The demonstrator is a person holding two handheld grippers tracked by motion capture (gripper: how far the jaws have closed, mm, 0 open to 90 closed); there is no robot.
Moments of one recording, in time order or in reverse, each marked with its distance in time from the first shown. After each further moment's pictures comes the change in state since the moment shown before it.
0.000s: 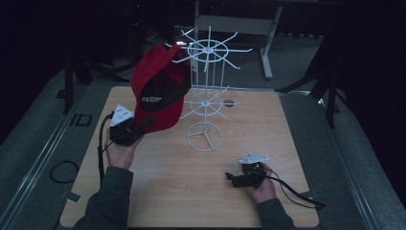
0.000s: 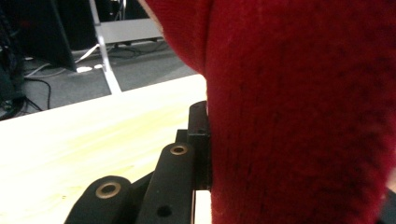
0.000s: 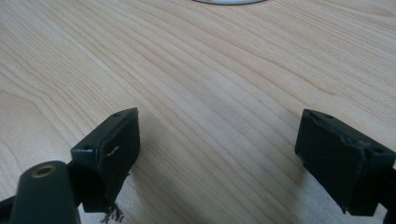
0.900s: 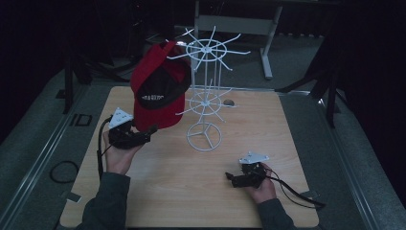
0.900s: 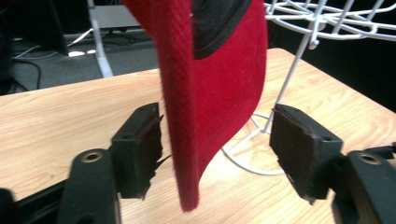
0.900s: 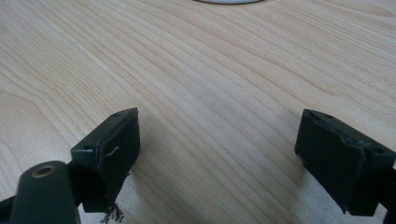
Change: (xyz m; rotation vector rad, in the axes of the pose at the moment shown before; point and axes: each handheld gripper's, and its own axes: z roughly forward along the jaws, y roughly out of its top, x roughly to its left) left arm -0.001 -0.008 -0.005 0.032 -0.007 -0.057; right arm 0.000 0.000 0.000 -0.003 0.000 0.002
